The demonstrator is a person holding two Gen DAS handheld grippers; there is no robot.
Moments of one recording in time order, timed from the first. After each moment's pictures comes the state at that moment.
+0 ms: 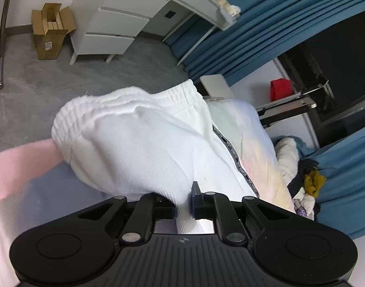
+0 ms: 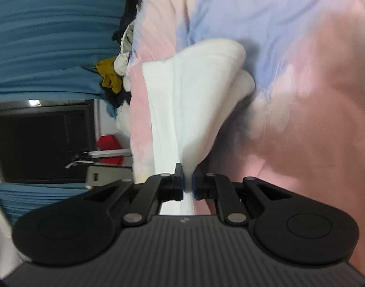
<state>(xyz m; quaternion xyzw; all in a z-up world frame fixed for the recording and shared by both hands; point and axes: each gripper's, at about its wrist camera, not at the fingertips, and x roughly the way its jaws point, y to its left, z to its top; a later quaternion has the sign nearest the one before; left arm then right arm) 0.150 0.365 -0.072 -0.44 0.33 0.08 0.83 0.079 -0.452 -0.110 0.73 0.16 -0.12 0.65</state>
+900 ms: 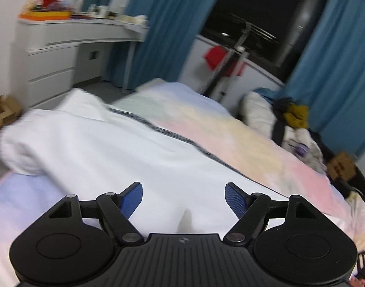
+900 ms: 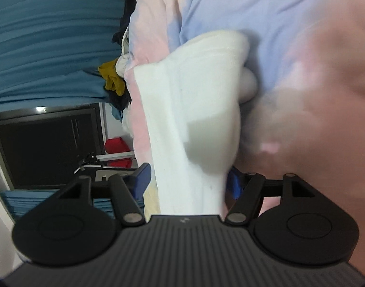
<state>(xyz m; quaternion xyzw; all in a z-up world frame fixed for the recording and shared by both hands) 0.130 0.140 -0.013 -0.19 0.31 -0.01 0.93 0.106 -0.458 -0.132 0.73 0.14 -0.12 0.66</state>
